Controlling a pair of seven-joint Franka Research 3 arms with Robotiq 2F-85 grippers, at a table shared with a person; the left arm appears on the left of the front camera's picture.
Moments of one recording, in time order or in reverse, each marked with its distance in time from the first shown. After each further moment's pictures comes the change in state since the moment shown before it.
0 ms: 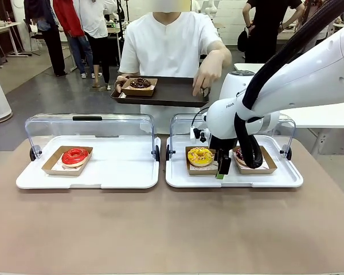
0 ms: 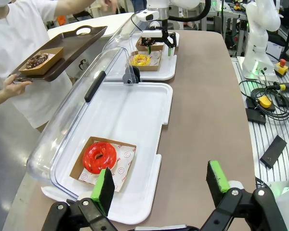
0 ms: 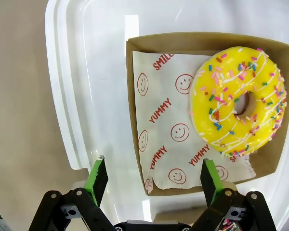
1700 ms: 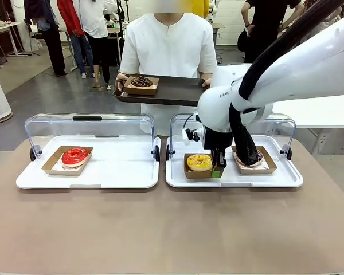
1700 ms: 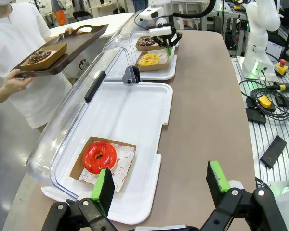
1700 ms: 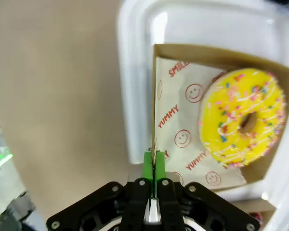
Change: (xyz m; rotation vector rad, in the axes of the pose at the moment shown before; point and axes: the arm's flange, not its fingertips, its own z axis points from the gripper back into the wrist) left arm 0.000 0.000 0.000 0.000 0.000 0.000; right arm 0.032 0.036 0.036 0.141 0.074 0.074
